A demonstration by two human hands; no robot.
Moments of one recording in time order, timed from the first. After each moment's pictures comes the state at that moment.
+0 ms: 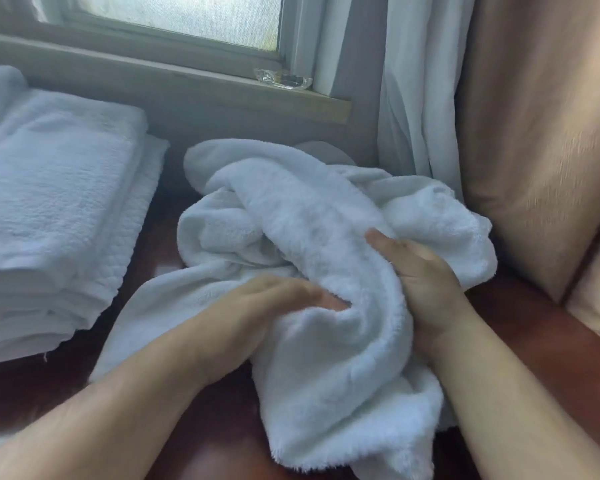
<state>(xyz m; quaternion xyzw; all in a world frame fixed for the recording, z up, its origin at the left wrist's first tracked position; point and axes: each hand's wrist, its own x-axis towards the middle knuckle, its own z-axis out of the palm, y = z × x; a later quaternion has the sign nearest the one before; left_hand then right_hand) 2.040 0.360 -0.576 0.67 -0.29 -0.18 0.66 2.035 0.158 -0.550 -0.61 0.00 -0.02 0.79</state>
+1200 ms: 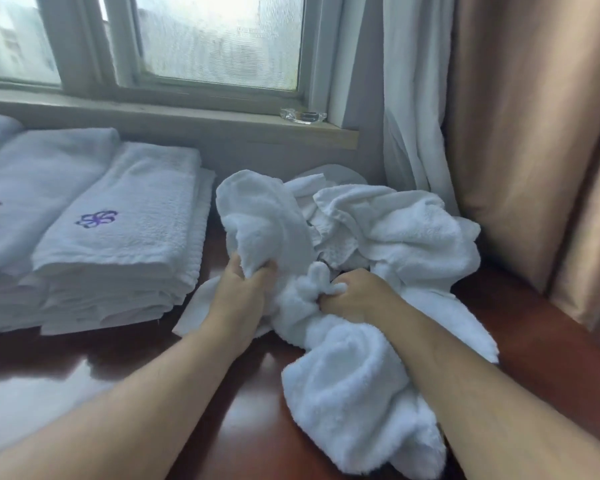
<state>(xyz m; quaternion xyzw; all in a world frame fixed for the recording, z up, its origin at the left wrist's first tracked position) 2.021 0.387 -0.585 0.60 -0.02 0.03 0.80 2.023 0.198 -0.551 -0.96 -0.01 0.05 0.28</state>
